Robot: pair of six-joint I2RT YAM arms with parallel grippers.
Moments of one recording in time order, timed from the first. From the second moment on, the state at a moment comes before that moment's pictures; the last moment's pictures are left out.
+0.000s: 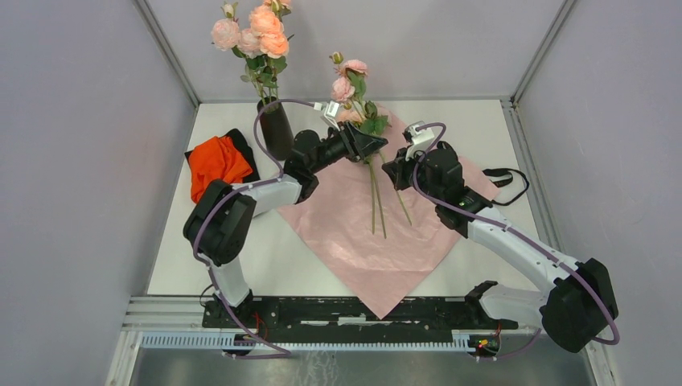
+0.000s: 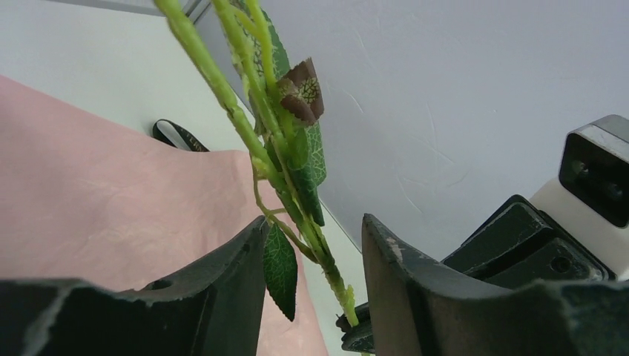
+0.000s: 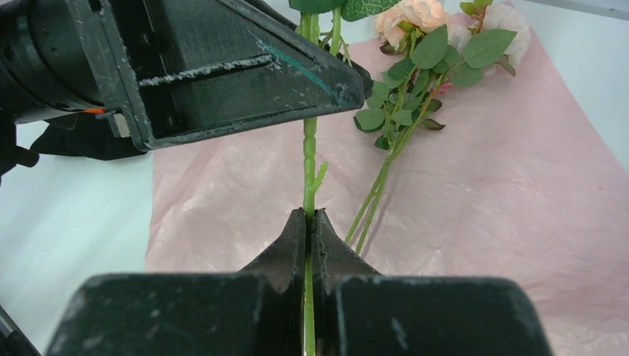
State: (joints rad) left arm -0.57 1.81 1.05 0.90 0.45 -0.88; right arm 0.58 1.18 0.82 0.10 -0.03 0.20
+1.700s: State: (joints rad) left arm -0.40 1.40 1.21 0.42 -0.34 -0.02; right arm 0.58 1.17 0.78 0.14 0.04 0.20
